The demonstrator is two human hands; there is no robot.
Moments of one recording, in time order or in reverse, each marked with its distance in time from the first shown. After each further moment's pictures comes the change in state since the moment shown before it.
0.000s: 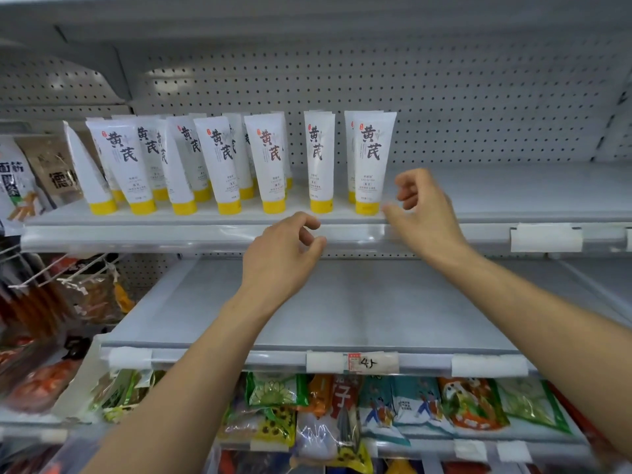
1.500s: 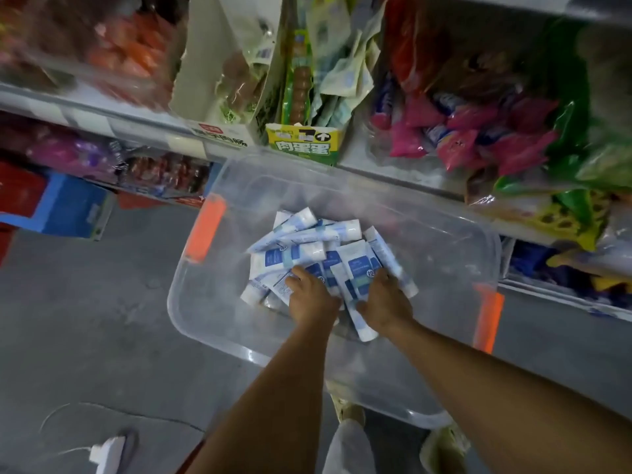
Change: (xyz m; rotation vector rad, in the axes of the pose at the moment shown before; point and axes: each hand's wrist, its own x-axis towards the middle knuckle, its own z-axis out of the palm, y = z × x) left_hand -0.373 -0.590 0.151 0.114 -0.811 -1.314; right_hand -0.491 0.057 0.627 -0.465 -1.310 0.655
